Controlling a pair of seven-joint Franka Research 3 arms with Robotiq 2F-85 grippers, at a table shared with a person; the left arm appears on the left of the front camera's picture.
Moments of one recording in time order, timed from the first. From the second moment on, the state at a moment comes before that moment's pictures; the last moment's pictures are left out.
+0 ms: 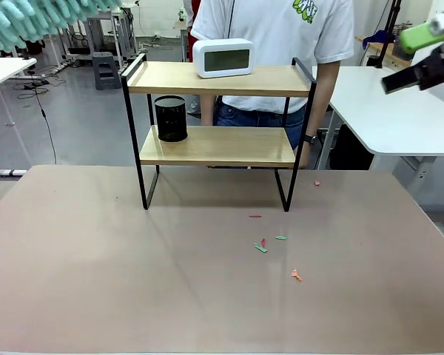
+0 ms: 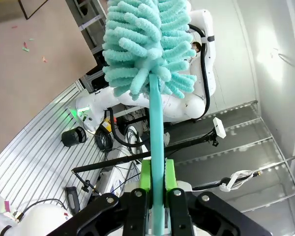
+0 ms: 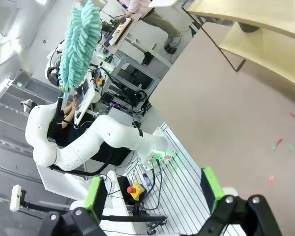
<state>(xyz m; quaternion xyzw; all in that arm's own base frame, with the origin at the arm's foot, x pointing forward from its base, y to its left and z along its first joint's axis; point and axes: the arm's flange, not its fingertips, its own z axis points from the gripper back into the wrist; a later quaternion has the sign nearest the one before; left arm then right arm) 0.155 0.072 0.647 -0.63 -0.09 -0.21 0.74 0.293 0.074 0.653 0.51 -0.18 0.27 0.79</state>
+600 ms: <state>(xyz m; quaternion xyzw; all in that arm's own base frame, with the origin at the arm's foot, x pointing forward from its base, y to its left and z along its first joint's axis) 0.337 -0.059 0.601 -0.54 0.17 -0.30 0.77 0.321 0.133 0.631 0.52 -0.11 0.31 0.79</state>
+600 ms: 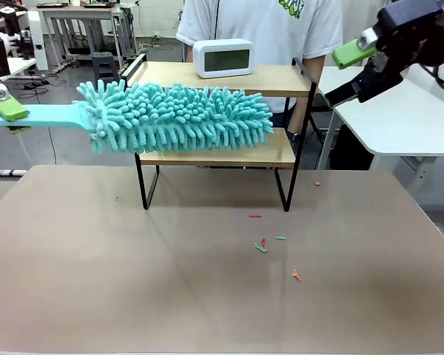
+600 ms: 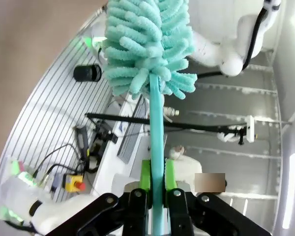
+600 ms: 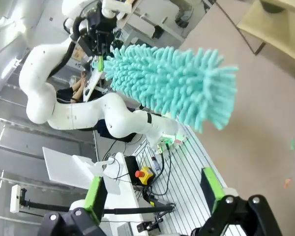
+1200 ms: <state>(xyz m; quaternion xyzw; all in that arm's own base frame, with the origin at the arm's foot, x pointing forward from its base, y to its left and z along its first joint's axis) 0.316 -0.122 0.588 -0.52 0.24 -0.43 0.70 0.369 0.162 0.573 0.55 -0.05 0.30 0.78</state>
